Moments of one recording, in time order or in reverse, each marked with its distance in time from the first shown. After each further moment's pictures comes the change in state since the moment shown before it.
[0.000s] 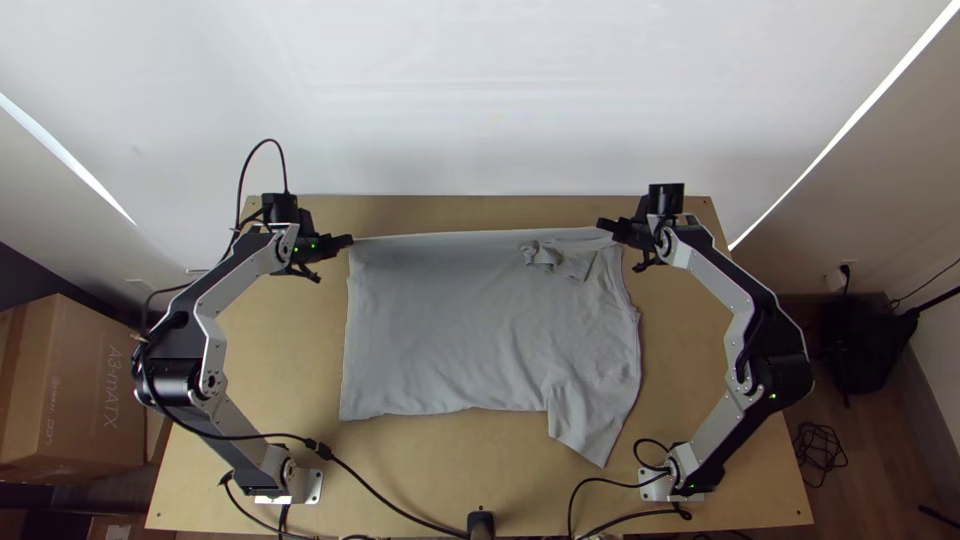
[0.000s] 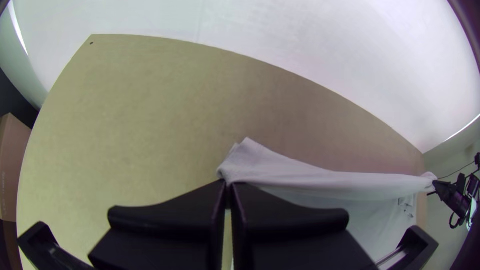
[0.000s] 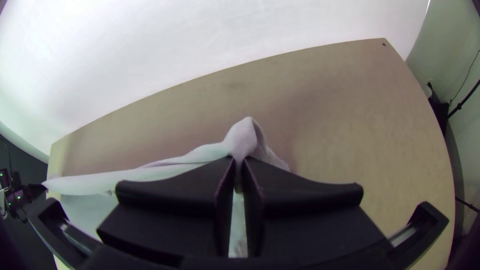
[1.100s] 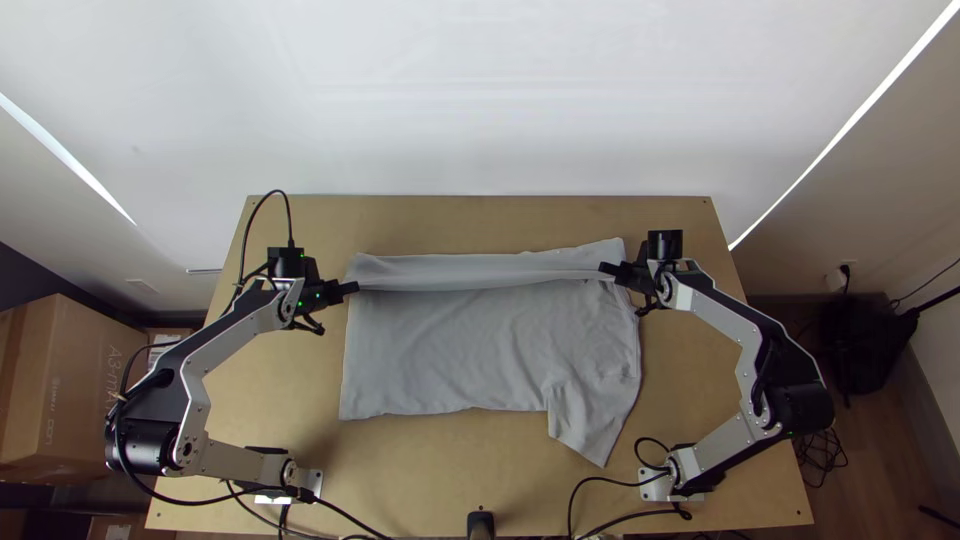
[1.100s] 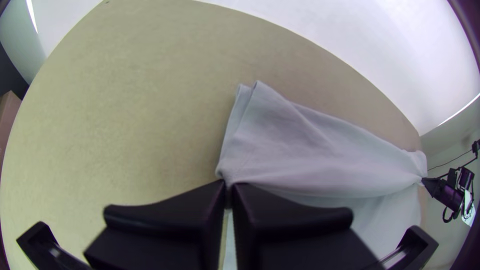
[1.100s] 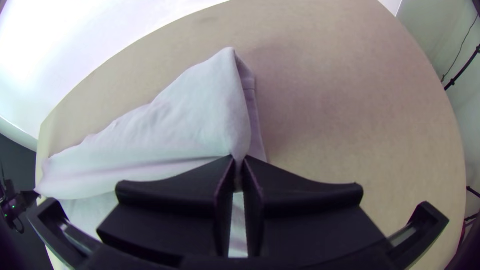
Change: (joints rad) left arm -0.062 -0.269 -0.436 0.147 -0.001 -0.060; right arm 0.002 -0.148 -0.367 0.121 0.012 0.012
